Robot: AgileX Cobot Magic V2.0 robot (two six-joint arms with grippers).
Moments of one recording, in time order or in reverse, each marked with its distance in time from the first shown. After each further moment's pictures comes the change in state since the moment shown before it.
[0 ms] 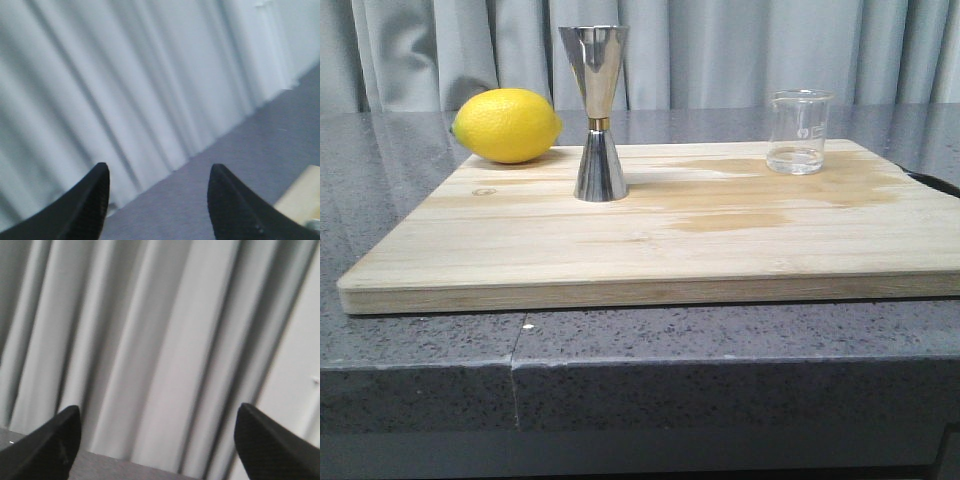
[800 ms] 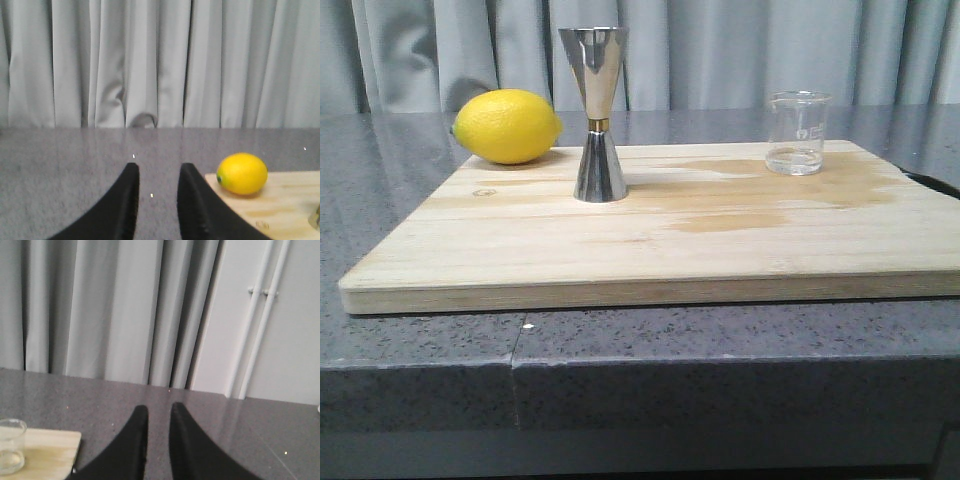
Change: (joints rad) left arm -0.143 -0.804 1.104 -0.191 -0.593 0.006; right arm -0.030 -0.561 0.500 0.041 0.228 0.000
